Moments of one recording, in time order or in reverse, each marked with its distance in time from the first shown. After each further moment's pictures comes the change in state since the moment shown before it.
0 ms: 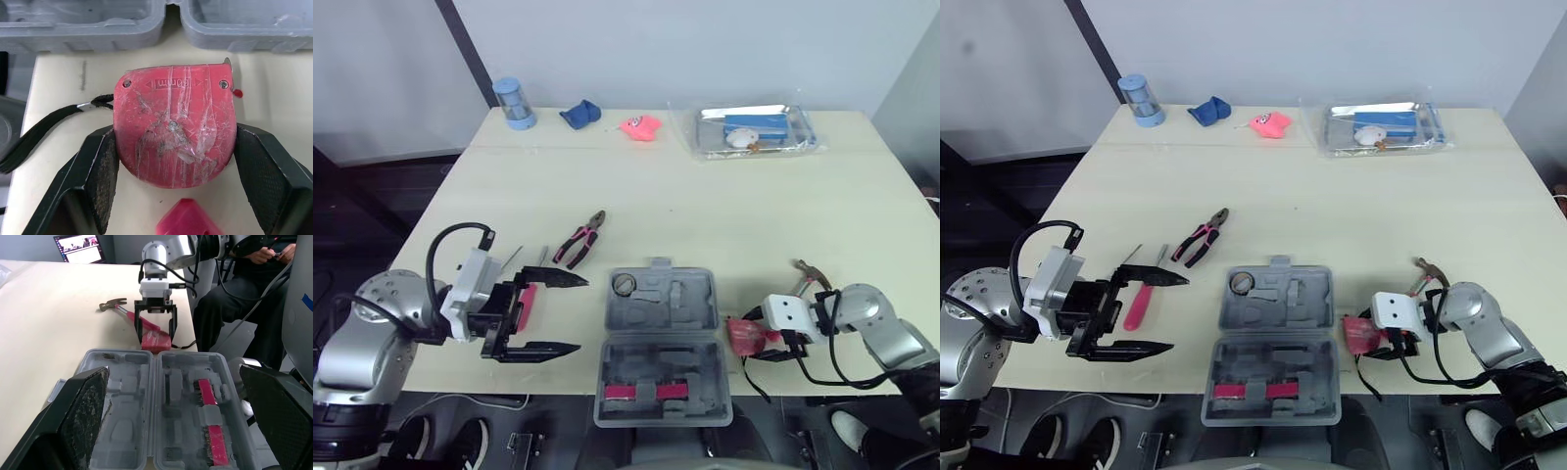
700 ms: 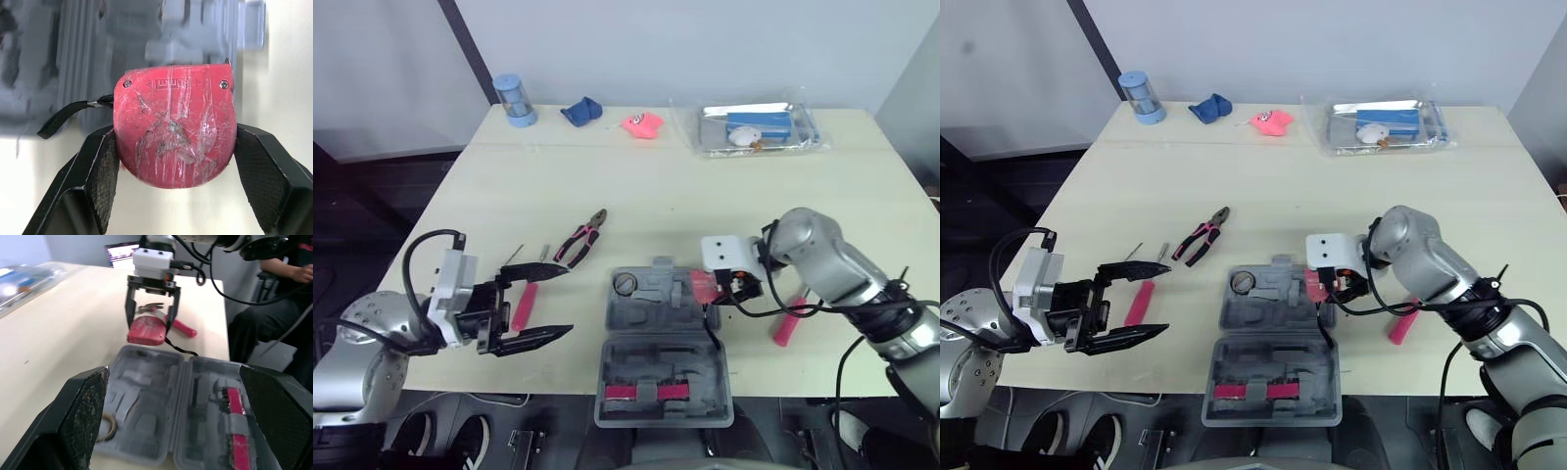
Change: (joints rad) left arm 0.101 -0.069 0.111 0.039 -0.016 -0.016 0.105; right arm -0.520 0.180 0.341 -0.198 -0.224 0.657 -0.002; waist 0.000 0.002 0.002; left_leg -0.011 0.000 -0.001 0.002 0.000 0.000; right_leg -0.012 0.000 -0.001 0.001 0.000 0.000
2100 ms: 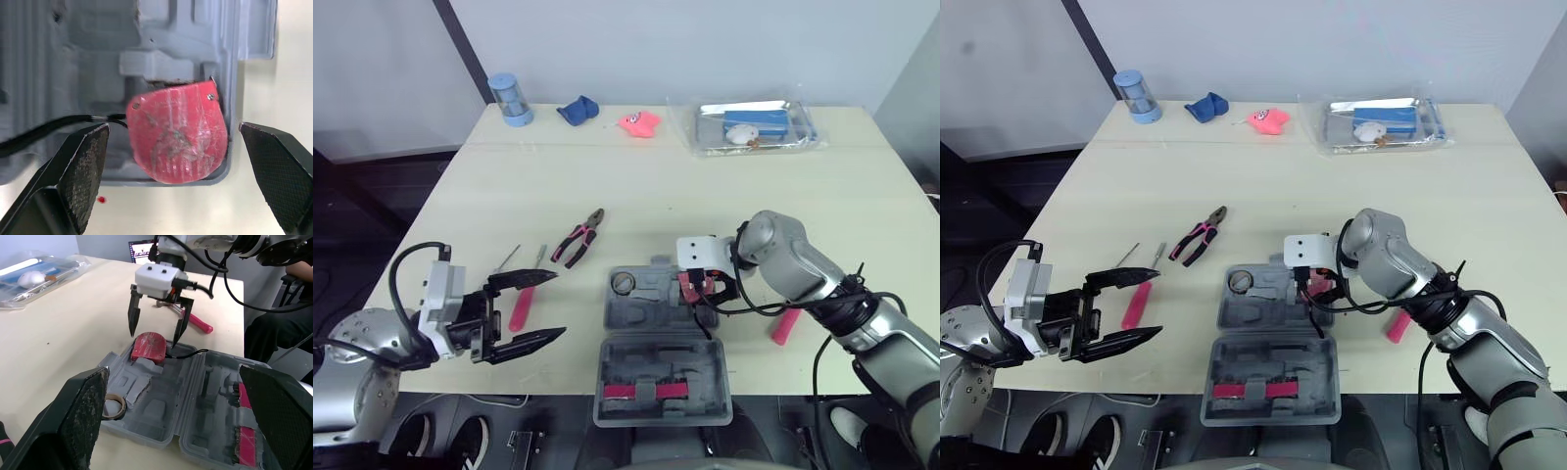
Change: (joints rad) left arm 0.069 -0.022 0.033 -0.009 0.002 -0.030 0.029; right arm -0.018 0.083 -0.001 0.009 -0.049 0.112 -0.011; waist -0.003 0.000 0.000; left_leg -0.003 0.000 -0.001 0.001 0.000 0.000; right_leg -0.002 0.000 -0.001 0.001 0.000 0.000
